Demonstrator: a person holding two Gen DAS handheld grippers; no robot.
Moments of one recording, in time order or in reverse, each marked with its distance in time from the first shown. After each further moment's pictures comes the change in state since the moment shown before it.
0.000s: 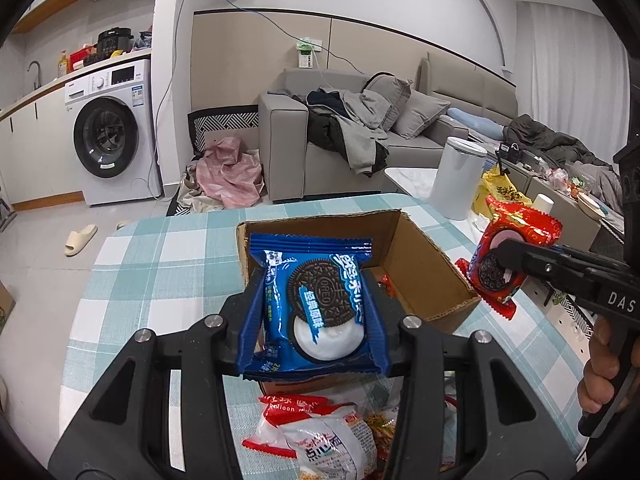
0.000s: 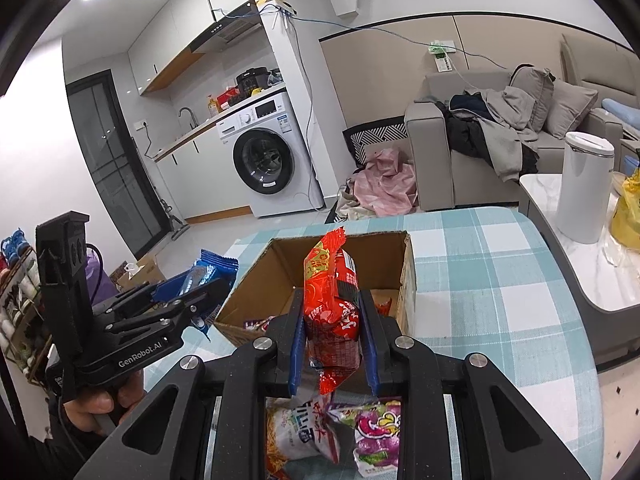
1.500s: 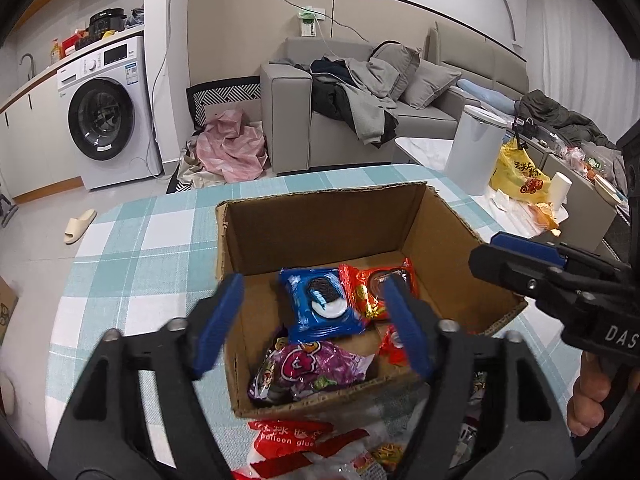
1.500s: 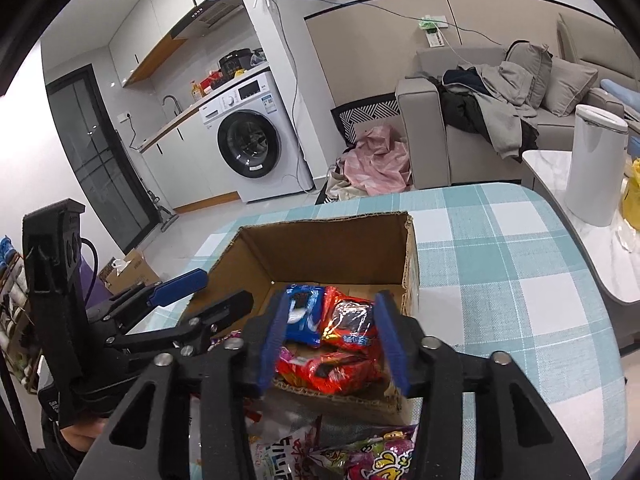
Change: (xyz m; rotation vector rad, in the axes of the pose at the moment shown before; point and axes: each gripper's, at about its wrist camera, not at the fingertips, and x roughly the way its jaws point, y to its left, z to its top) left arm 0.090 0.006 0.001 0.014 0.110 0.025; right arm 0.071 -0.020 0.003 0.036 0.077 -0.016
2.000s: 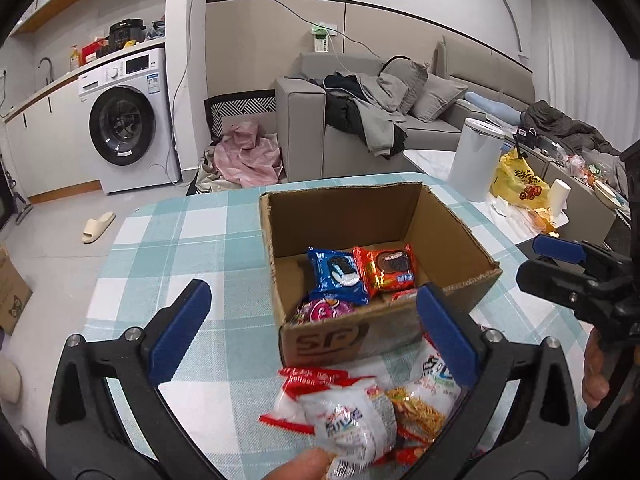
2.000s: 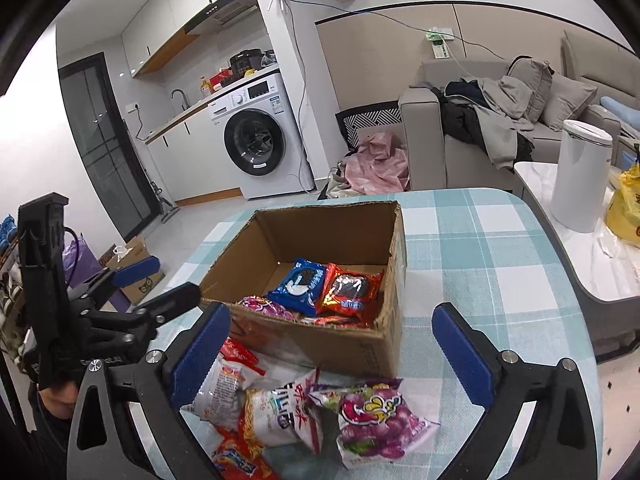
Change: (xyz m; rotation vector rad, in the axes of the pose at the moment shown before) left arm -0.083 0.011 -0.033 -0.007 -0.055 0.042; right arm -0.052 0.007 -0.026 -0.054 -0.011 -0.022
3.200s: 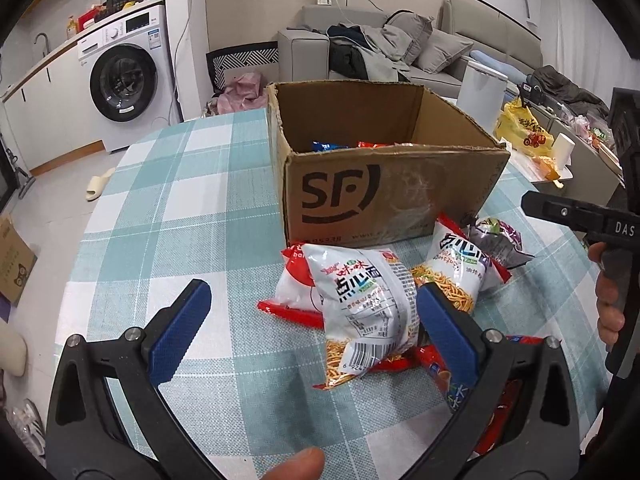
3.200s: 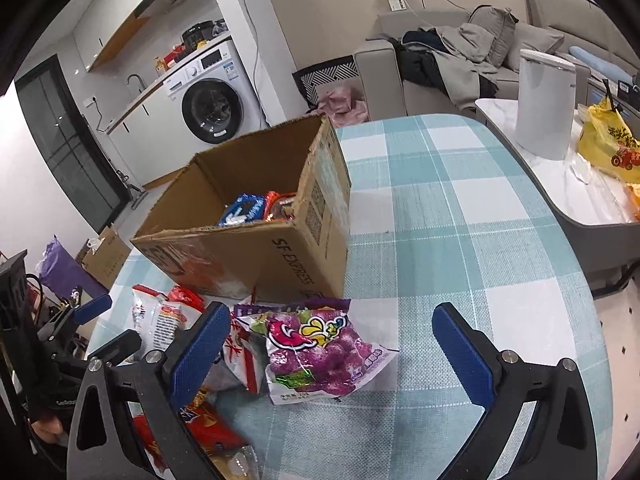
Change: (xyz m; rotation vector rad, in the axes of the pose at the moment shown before) left arm -0.008 0.003 -0.085 -0.002 0.186 0.014; right arm 0.014 -0.040 -0.053 0.117 0.160 -0.102
